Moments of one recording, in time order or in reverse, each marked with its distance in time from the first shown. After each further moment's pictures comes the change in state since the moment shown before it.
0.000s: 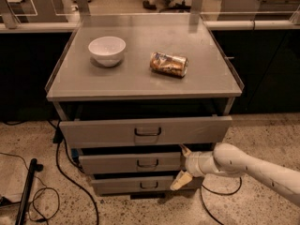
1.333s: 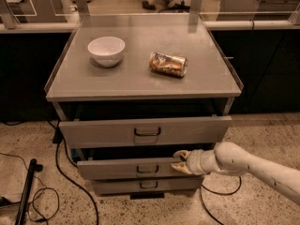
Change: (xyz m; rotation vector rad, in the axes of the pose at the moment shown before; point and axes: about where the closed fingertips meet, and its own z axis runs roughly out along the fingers) arm -0.001 -0.001 -0.001 -0.001 0.003 0.000
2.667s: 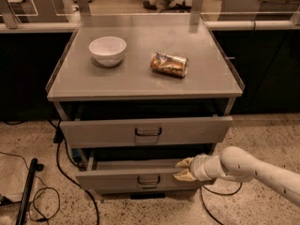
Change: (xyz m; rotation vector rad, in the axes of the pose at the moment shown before) arm -0.001 0.013 -0.025 0.004 -0.002 0.011
